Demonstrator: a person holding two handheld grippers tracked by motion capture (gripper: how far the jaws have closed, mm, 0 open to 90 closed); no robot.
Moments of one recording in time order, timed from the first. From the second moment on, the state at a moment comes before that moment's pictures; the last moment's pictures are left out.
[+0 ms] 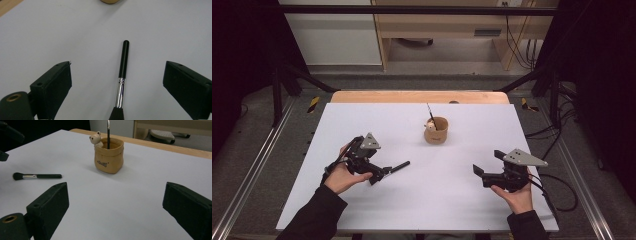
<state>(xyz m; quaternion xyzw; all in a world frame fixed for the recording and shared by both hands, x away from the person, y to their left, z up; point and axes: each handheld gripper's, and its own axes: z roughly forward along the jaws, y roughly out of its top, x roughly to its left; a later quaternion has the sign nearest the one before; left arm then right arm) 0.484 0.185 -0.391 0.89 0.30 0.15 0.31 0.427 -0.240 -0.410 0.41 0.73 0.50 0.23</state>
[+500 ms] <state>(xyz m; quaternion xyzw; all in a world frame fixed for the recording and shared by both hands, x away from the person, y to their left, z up) 0.496 0.170 -0.407 0.92 0.27 0.13 0.25 0.428 -0.238 -0.412 0.41 0.73 0.50 0.23</state>
